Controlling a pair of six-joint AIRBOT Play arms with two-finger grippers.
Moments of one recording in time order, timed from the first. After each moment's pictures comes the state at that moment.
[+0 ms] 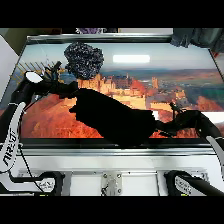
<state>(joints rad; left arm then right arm) 0.01 -1.50 1.30 0.82 -1.15 -1.38 -0.11 -1.21 0.62 2.11 -1.05 -1.71</state>
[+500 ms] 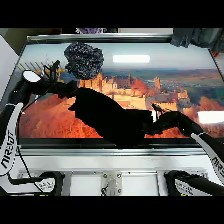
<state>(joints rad) 0.02 -1.46 1.31 0.82 -1.17 -1.39 0.11 -1.28 0.66 2.18 -0.92 -1.74</state>
